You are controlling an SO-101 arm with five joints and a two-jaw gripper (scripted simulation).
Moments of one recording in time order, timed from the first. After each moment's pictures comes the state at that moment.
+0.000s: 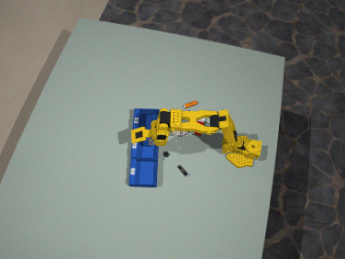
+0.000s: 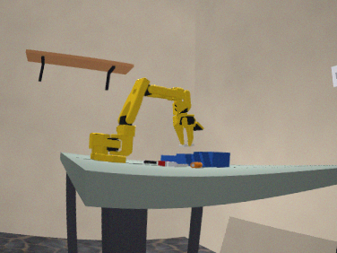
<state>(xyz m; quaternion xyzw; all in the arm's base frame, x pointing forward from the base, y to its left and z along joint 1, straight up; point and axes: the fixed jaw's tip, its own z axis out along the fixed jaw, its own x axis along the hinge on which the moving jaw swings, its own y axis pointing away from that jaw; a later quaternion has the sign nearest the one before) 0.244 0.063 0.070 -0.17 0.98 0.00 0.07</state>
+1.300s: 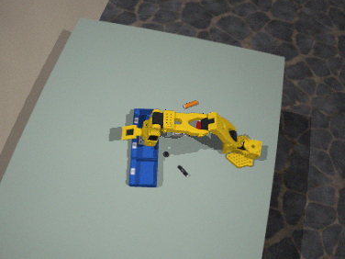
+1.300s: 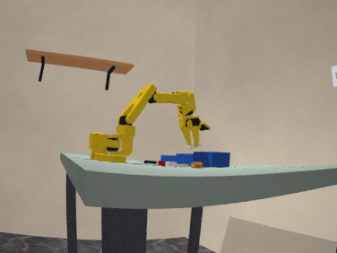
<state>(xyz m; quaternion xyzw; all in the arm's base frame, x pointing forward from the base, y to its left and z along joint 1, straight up) 0.276 0.070 0.068 -0.11 0.99 0.01 0.11</state>
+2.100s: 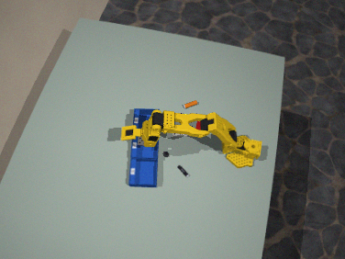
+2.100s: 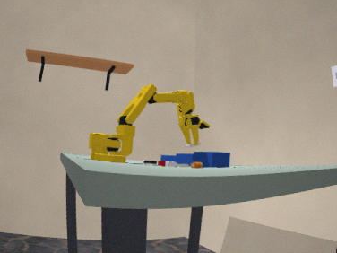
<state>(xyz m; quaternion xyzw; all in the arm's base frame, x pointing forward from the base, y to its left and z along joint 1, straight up) 0.277 0.075 0.073 -0.11 0.99 0.01 0.12</state>
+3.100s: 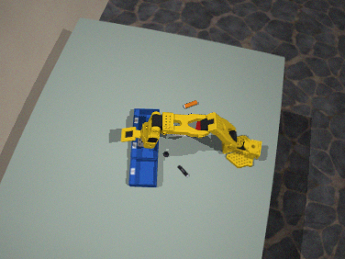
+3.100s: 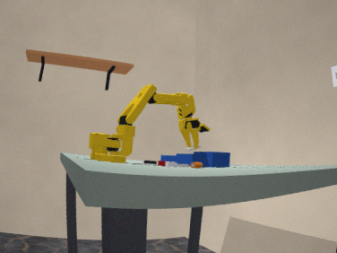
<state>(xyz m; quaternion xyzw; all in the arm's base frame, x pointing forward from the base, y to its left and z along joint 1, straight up) 0.278 0.075 0.063 -0.11 0.99 0.01 0.12</state>
